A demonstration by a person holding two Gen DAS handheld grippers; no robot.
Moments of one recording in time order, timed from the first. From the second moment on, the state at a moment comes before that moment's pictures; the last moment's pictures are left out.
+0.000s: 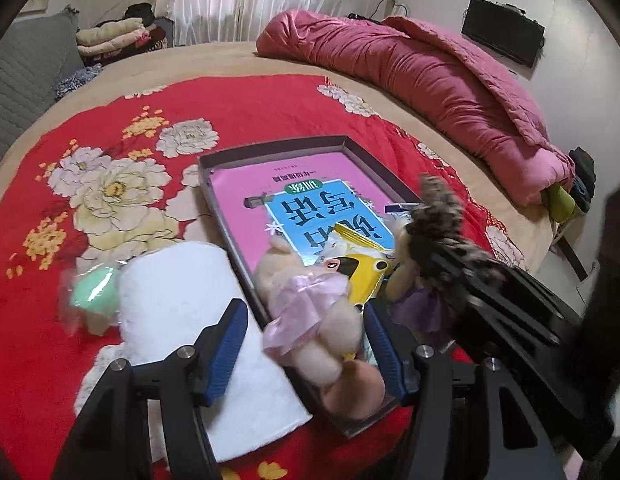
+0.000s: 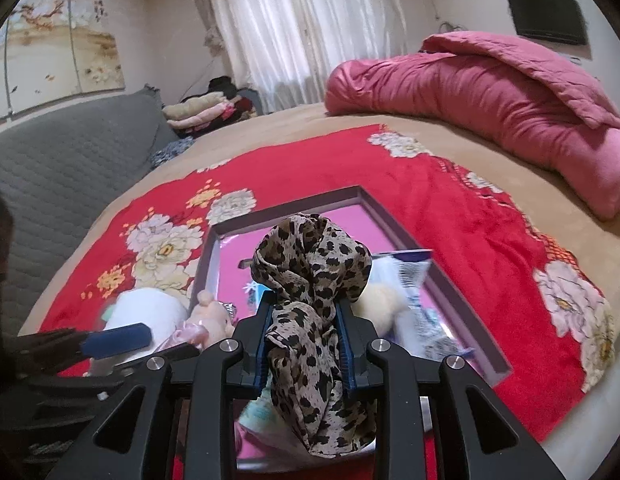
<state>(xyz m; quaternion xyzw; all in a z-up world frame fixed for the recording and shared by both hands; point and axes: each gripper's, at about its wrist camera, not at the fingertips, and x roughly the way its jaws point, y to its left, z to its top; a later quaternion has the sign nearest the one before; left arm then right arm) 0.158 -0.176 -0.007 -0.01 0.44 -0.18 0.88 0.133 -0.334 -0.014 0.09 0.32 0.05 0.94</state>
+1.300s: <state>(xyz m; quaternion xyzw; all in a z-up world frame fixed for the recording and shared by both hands) 0.122 -0.155 0.009 -0.01 0.43 -0.17 0.89 0.124 -0.335 -0.006 0.12 0.29 0.07 0.95</state>
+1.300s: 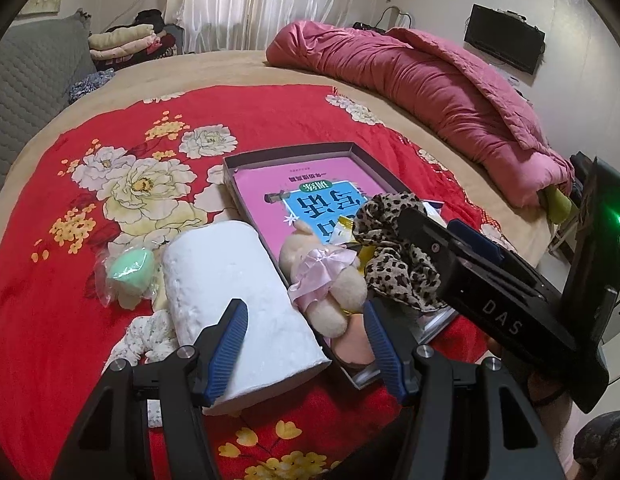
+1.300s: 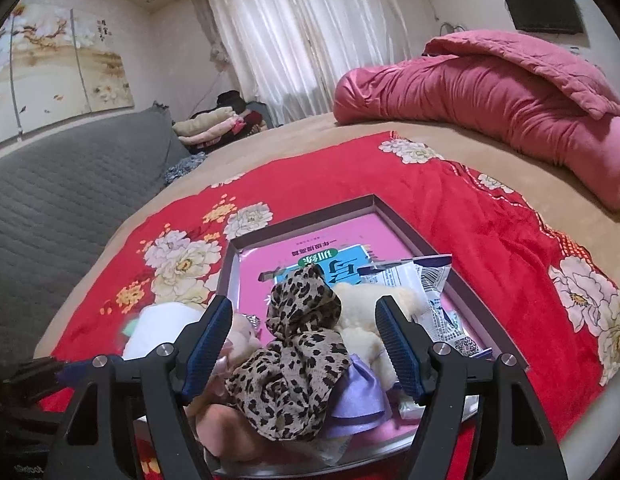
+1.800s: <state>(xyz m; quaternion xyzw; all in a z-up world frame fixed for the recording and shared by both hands) 0.105 -0.136 0.019 -0.03 0.42 -0.16 0.89 0.104 -0.325 0.010 0.10 0.28 0.06 0.95</state>
